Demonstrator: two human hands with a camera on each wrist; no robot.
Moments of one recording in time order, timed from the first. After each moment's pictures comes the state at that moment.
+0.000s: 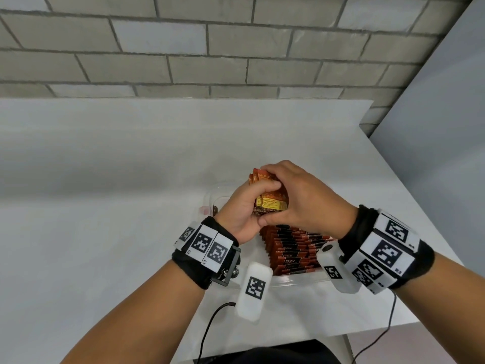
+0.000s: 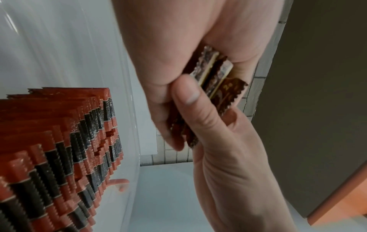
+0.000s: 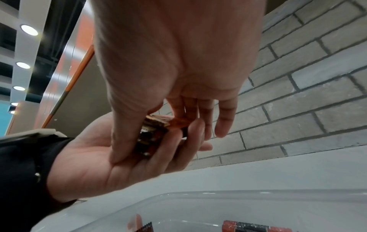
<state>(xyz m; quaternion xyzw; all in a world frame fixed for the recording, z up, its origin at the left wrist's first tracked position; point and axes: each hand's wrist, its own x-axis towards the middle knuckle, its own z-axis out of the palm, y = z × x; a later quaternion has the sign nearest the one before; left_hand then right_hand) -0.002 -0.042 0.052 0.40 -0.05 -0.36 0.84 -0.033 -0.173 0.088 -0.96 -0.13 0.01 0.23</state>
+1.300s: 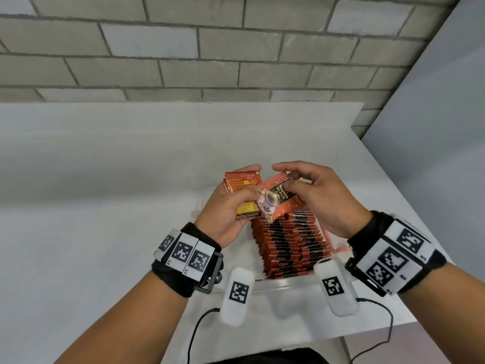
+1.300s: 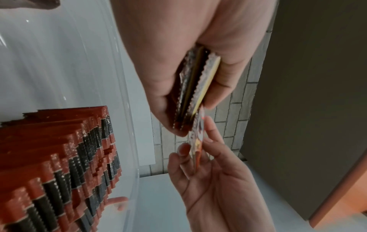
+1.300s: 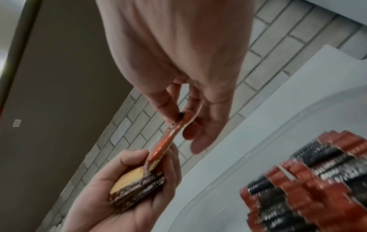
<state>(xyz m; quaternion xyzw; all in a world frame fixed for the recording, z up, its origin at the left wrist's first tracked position) 0.002 -0.028 0.050 0.47 -0.07 -0.28 0.84 -0.041 -0.191 0.091 -0.77 0.08 -0.01 0.63</state>
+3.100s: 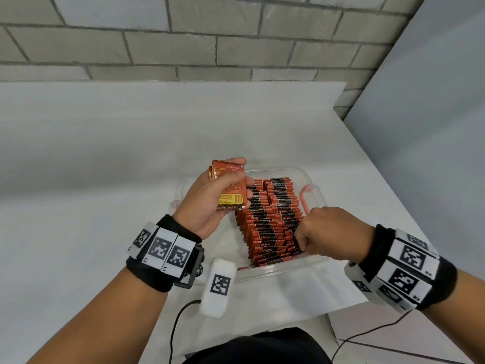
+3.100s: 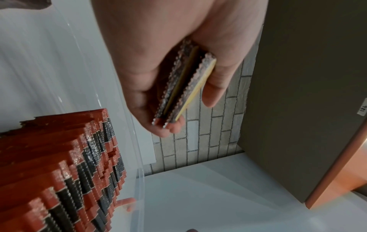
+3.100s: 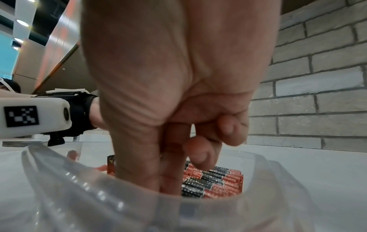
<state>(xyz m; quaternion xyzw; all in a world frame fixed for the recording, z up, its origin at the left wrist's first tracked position) 0.003 -0.028 0.047 0.52 -0.04 -0.30 0.80 -0.089 -0.231 0.064 -0.95 -0.14 0.26 -0.05</state>
